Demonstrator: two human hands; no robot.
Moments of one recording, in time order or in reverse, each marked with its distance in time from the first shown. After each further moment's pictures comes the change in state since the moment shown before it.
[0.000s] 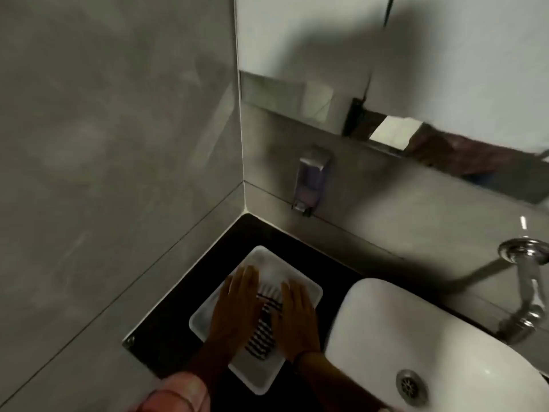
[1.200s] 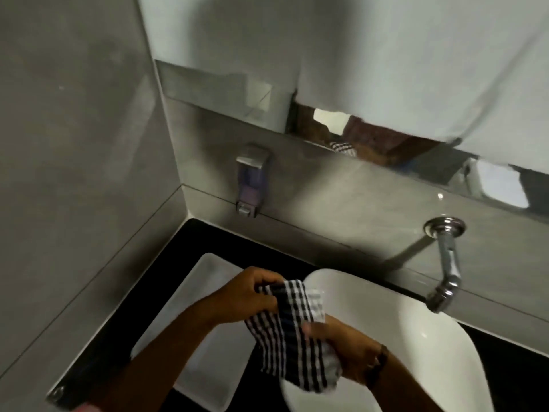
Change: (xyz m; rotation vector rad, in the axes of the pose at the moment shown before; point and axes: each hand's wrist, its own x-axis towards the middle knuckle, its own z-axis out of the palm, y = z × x) left_hand 0.056 0.090 -0.119 -1.135 -0.450 0.423; right_hand -0.061 0.069 -0.175 1.454 -0.703 0.382
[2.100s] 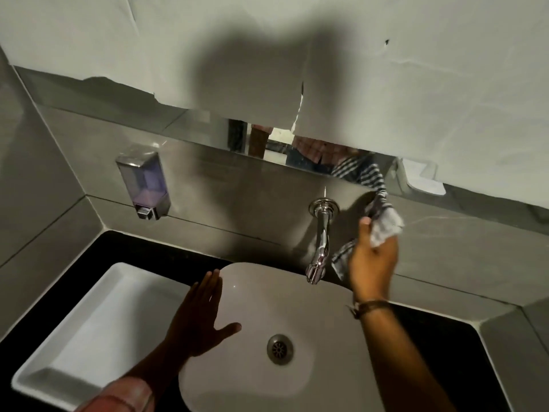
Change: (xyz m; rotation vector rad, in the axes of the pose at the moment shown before) left_hand 0.066 -0.116 0.146 1.083 0.162 -0.132; right_hand -0.175 -0.082 -0.088 -0.135 1.465 -1.045
